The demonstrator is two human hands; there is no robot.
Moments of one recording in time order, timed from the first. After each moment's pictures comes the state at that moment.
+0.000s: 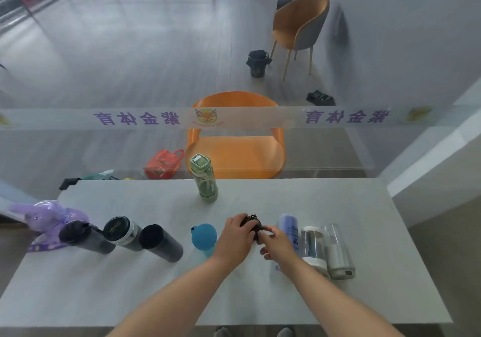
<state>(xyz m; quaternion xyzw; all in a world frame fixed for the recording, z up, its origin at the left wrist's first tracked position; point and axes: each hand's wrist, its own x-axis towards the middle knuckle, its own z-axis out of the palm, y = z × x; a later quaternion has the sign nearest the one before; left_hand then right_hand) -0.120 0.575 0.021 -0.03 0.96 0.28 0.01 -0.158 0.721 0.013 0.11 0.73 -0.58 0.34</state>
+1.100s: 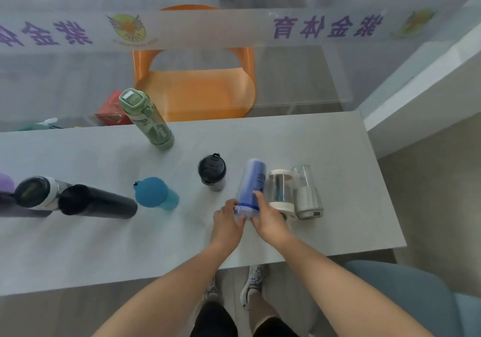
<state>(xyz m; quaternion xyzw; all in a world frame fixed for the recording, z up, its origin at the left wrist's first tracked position) -0.087 0.680 -0.098 -0.21 0.86 0.44 0.13 -0.136 0.818 -0.083 -0.05 0.91 -0.25 0.32</state>
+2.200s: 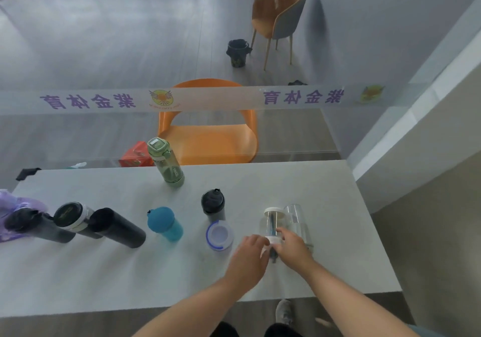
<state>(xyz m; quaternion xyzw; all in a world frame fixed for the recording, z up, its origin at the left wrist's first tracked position) -0.076 0.738 -0.022 0.03 0.94 0.35 0.00 -0.149 0.884 -0.016 0.01 0.91 -0.31 0.28</state>
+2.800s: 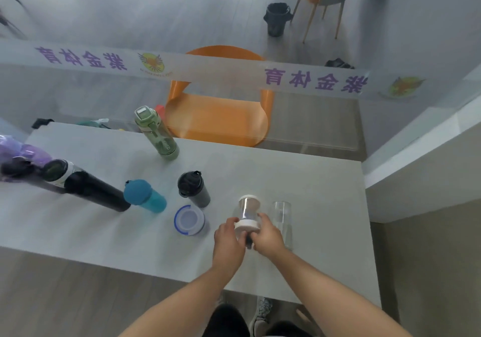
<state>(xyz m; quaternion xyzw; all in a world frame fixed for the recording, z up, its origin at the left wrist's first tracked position) -0.119 0.806 -0.051 -0.35 0.83 0.43 0.04 -0.201 0.903 -0.043 -0.01 0.85 -0.36 0.39</state>
